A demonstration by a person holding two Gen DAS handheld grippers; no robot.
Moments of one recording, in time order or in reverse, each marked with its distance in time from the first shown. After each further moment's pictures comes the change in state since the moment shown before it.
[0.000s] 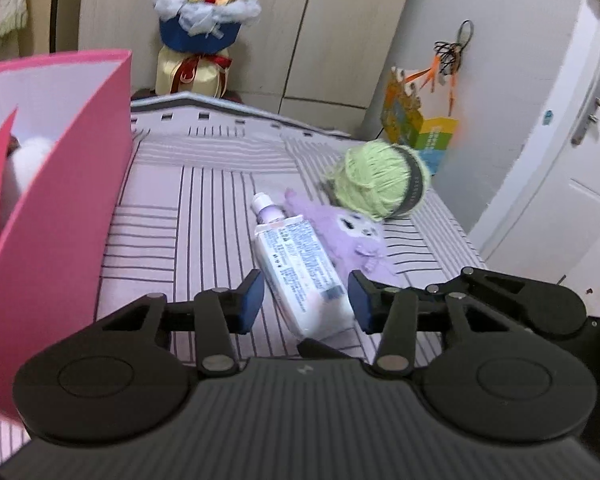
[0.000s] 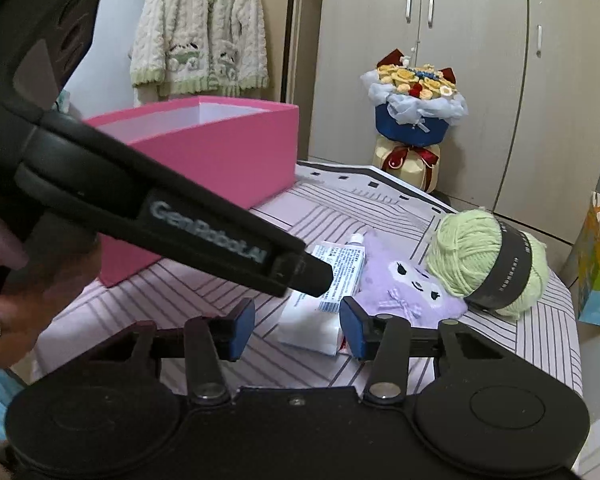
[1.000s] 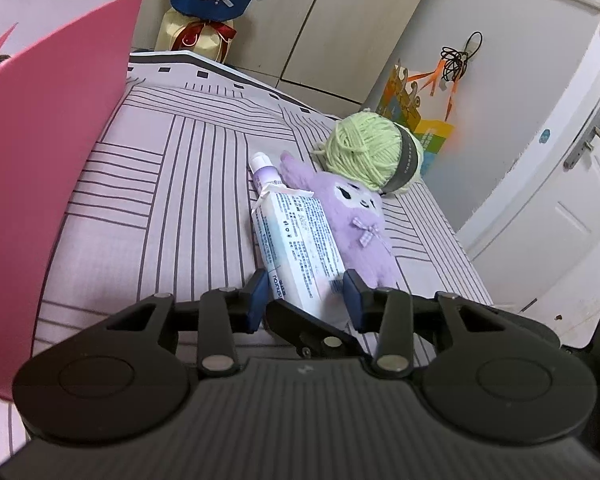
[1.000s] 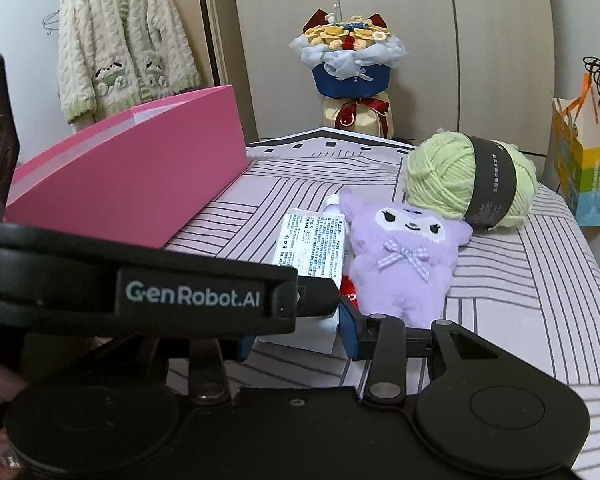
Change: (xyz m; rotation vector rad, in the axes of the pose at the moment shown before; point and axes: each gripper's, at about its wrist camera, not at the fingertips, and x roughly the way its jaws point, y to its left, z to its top) left arm 0.012 0.008 -0.024 -0.123 0.013 -0.079; right arm 0.012 -0.001 -0.013 0.303 0.038 -0.047
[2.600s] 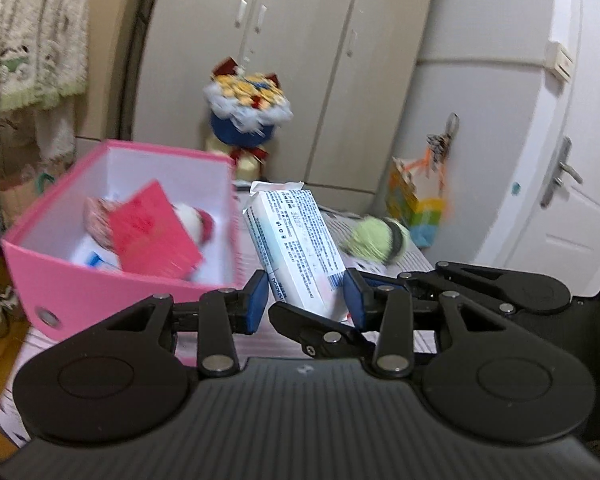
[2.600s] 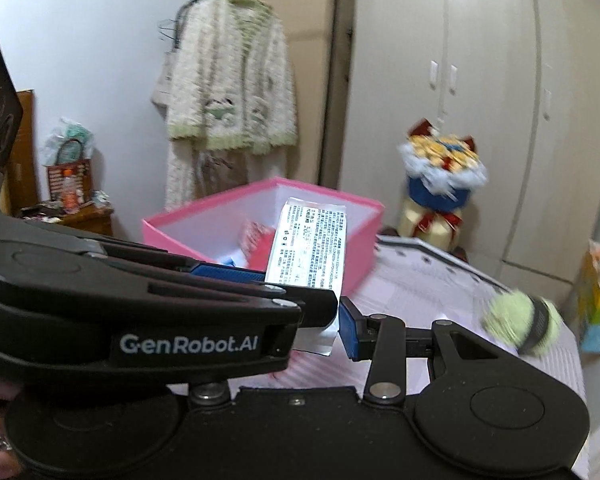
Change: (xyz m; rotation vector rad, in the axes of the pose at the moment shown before) left arm -0.204 0.015 -0.013 0.130 -0.300 0.108; right arm -0.102 0.155 0.038 -0.298 -0.183 0.100
